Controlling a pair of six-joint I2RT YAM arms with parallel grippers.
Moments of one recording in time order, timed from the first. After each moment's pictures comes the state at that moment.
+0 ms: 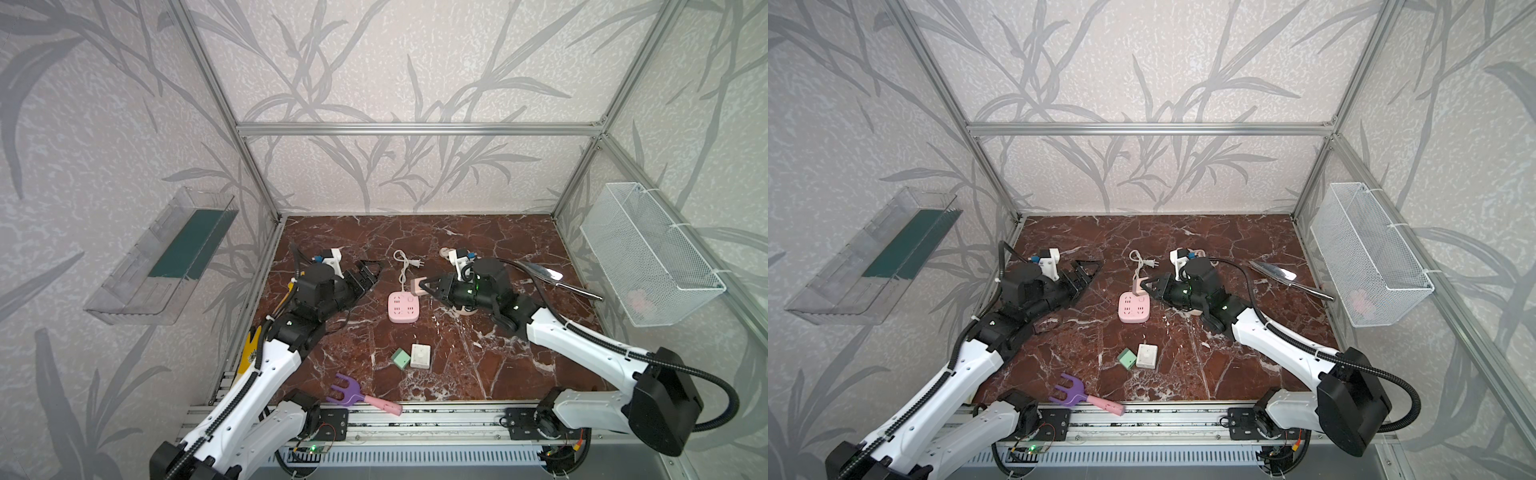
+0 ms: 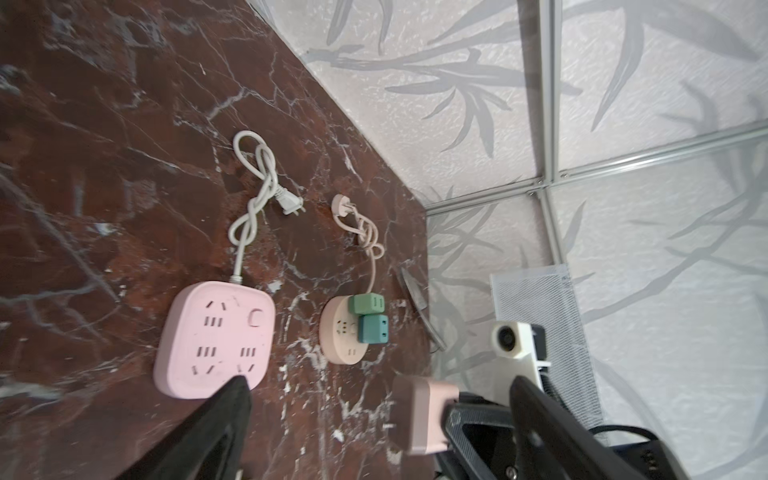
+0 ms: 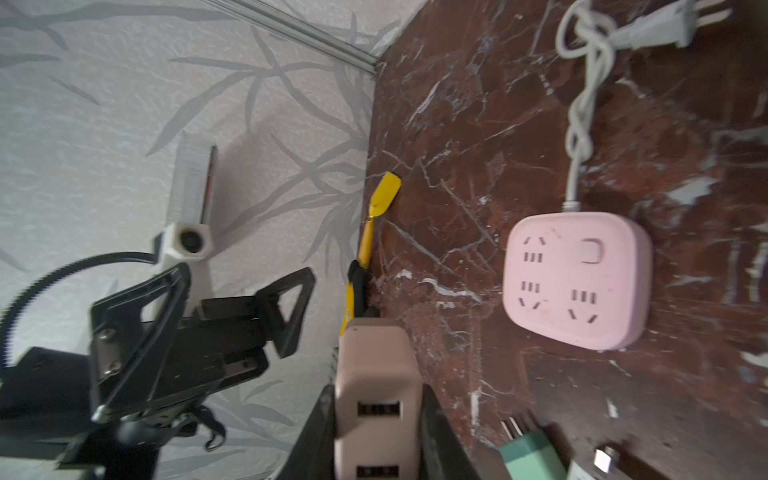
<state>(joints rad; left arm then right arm) -0.38 0.94 0.84 -0.33 0.22 -0.98 0.68 1.28 0.91 -0.07 -0.33 1.03</state>
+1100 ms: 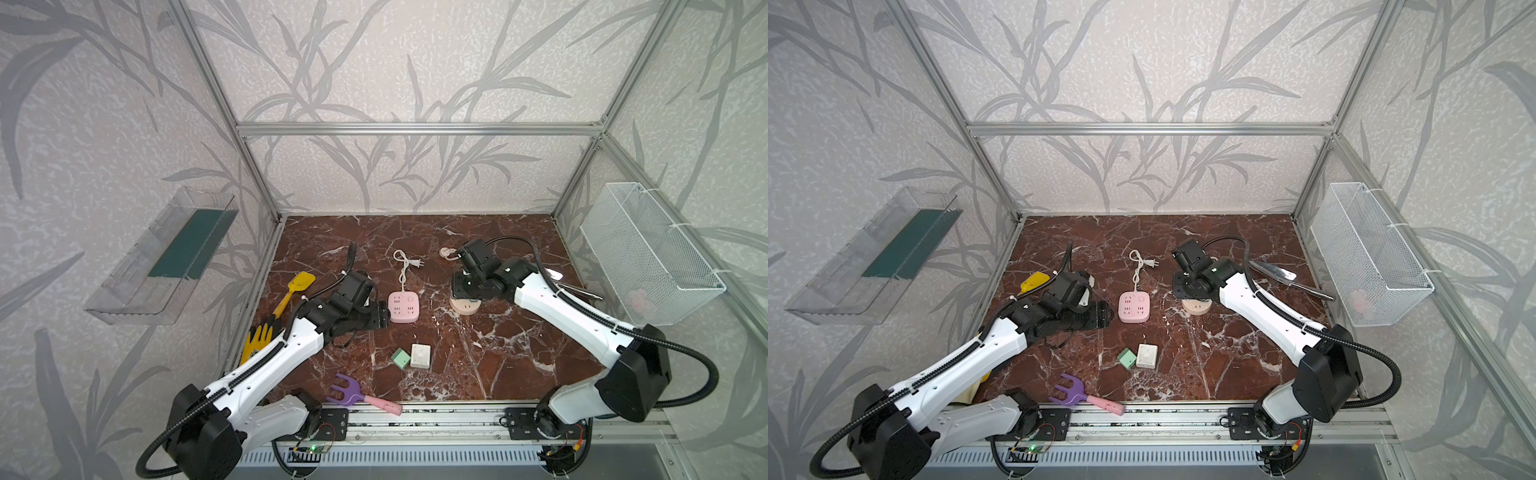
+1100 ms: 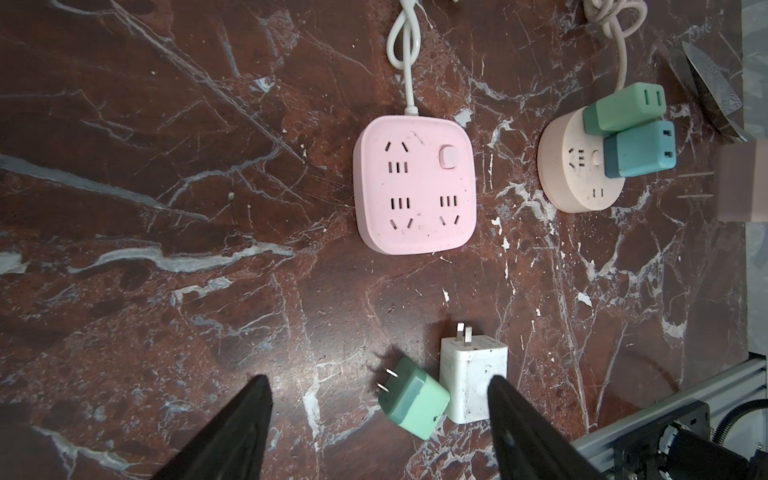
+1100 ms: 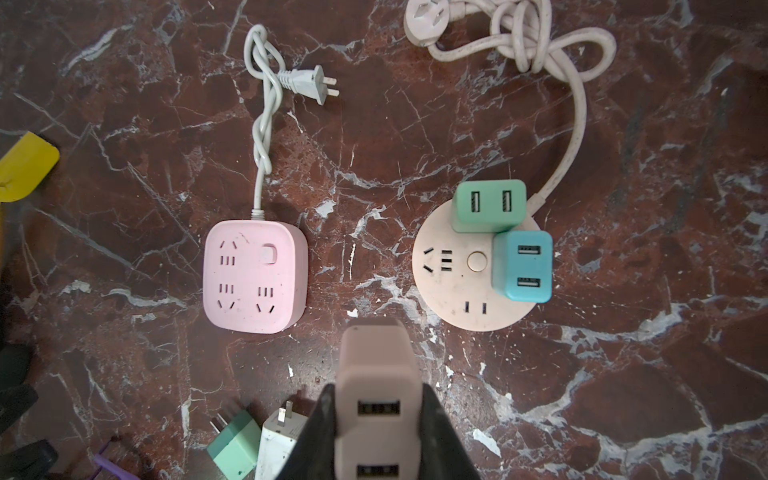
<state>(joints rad) -0.58 1.12 0.84 -0.70 0.06 -0.63 0.64 1.50 1.28 -0.83 0.10 0.60</state>
